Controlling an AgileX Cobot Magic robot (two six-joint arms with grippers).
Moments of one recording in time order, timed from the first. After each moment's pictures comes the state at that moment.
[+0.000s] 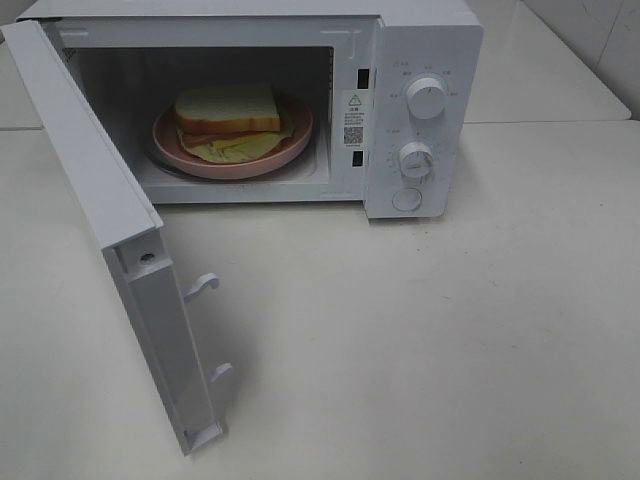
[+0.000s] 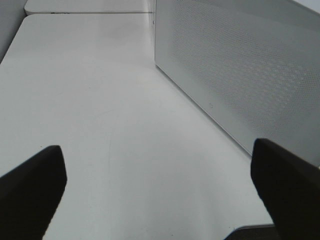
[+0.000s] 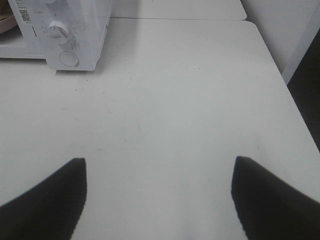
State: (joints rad) left arm 0.03 -0.01 -0.52 -0.12 1.07 0.07; right arm 0.03 0.00 -0.50 -0.06 1.00 0.03
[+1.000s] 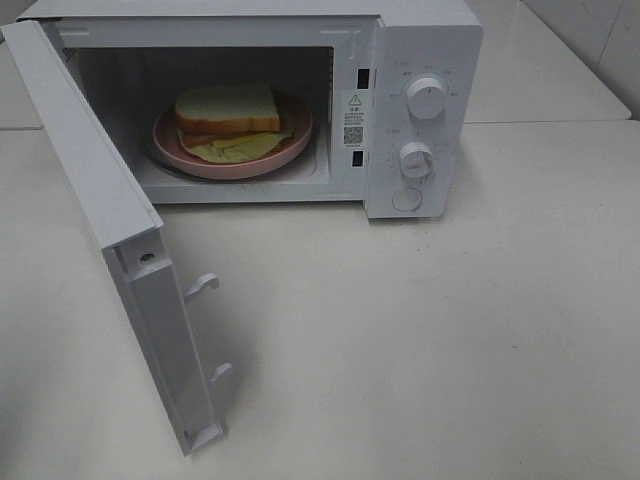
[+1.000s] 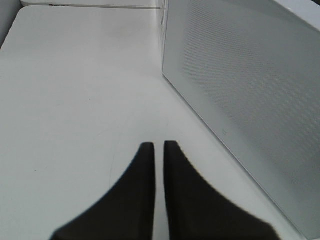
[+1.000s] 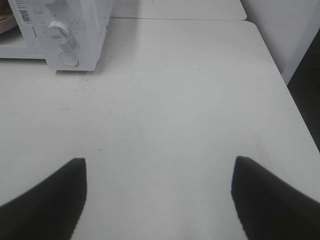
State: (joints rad) left arm 0.03 0.41 -0.51 -0.13 0.74 0.07; right arm 0.03 0.00 -0.50 -0.06 1.00 0.03
